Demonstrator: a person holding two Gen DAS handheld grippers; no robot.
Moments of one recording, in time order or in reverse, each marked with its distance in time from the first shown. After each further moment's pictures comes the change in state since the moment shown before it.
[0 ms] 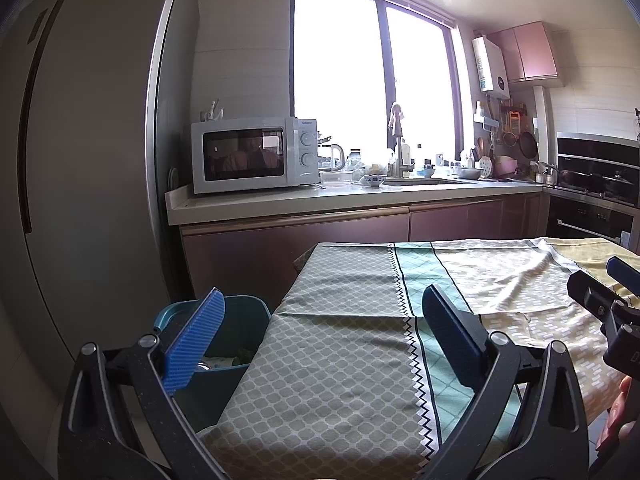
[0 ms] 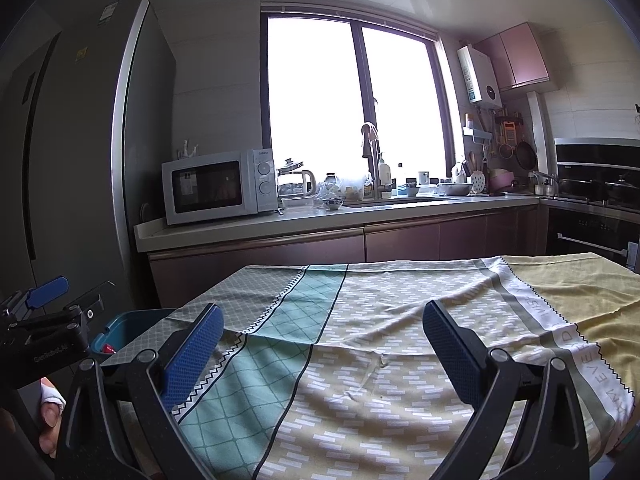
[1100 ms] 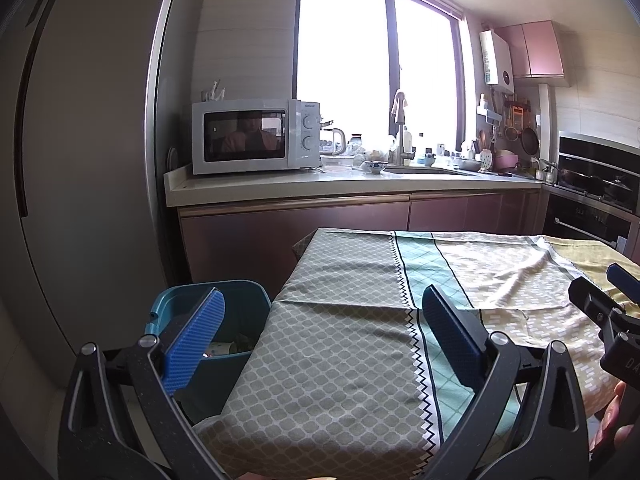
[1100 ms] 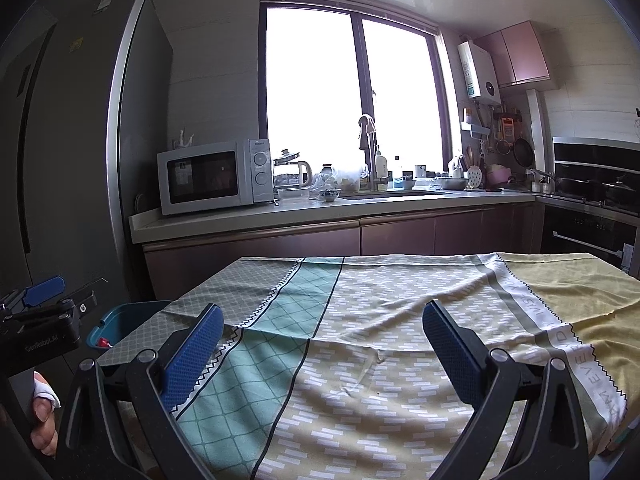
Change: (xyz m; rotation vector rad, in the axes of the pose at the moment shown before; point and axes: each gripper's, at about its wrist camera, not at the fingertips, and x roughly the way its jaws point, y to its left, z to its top) left arm 0.004 0.012 0.008 -0.033 0.063 -0.012; right arm 0.004 0.000 0.005 -0.016 0.038 -0.019
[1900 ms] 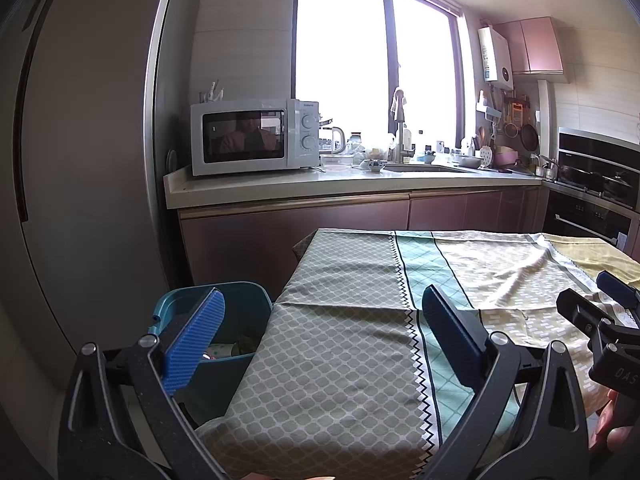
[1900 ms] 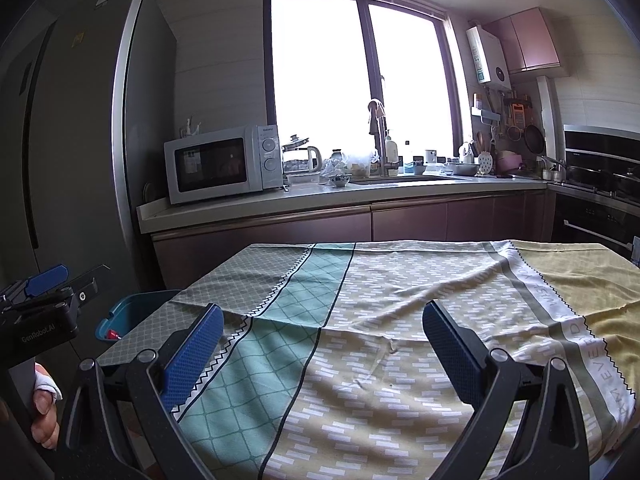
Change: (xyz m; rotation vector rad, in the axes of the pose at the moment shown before) left arm 0.001 0.004 0.005 0.008 0.017 -0.004; right arm 0.010 -0.001 -0.001 0.006 0.061 0.045
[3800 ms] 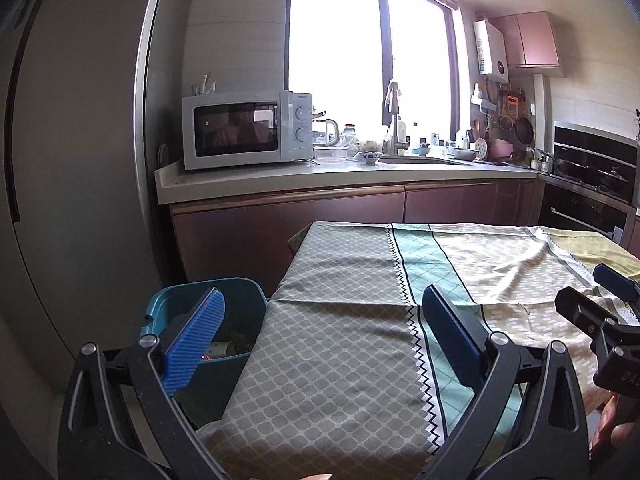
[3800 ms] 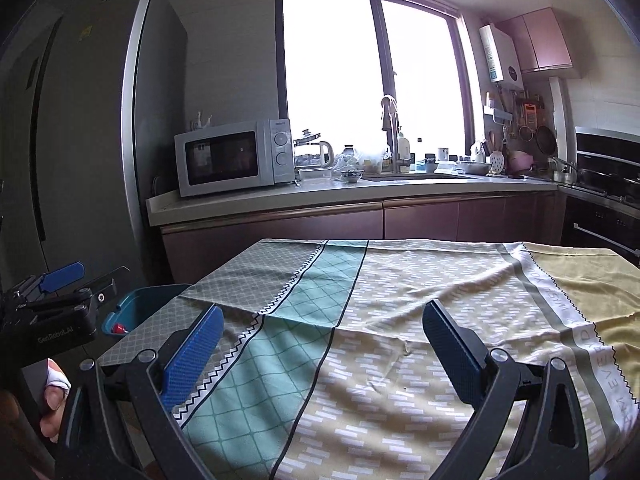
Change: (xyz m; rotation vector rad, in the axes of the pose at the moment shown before) left arm 0.012 -0.003 -0.002 0.008 0.022 -0.017; right arm 0.007 0.006 0.001 -0.024 0.015 0.040
